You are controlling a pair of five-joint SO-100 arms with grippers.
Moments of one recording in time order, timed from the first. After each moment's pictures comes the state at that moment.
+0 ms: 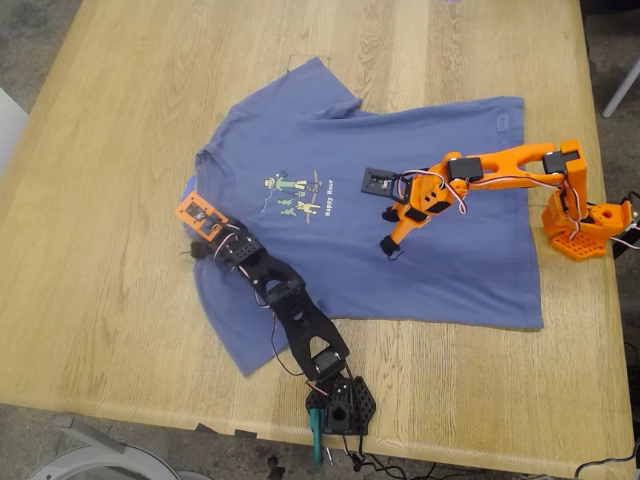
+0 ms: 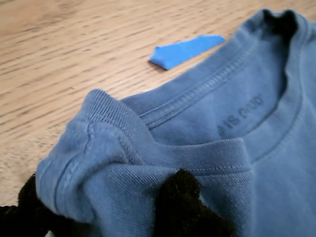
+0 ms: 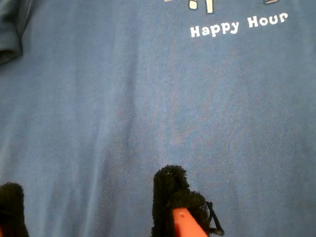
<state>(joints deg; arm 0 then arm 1) -32.9 51.6 77.3 16.4 -106.7 -13.4 75.6 69.3 51.7 -77.0</state>
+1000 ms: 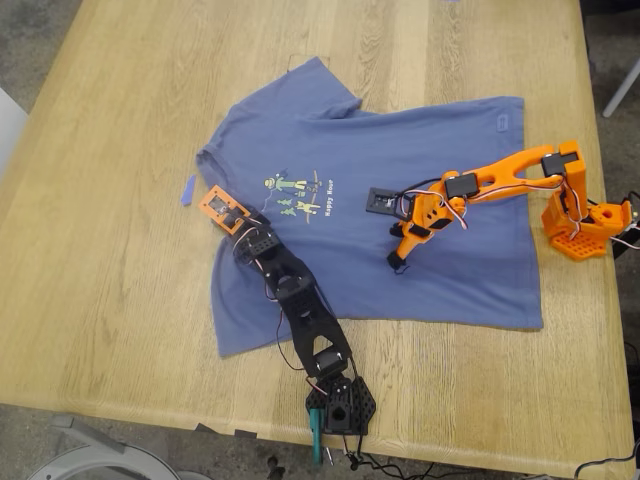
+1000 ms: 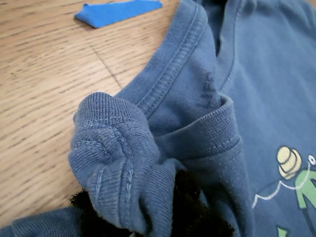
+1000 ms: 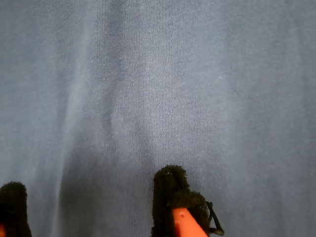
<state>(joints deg) -26.4 57.3 86.7 14.2 -111.7 -14.6 72.8 84.9 37.6 -75.4</state>
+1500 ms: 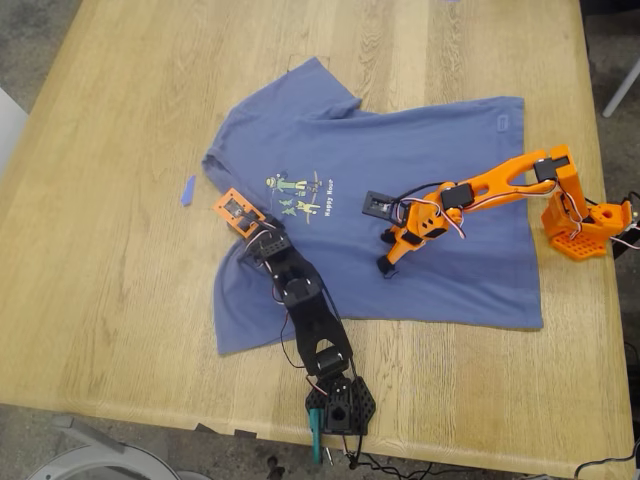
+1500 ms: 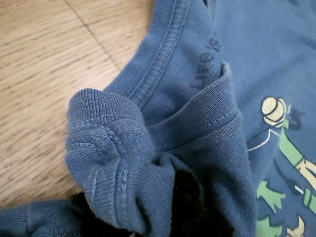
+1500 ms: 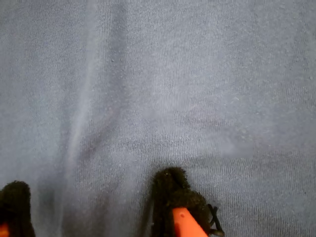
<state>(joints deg) -24.2 68.6 101.0 14.2 -111.9 -19.6 65.2 85.5 25.7 -70.0</state>
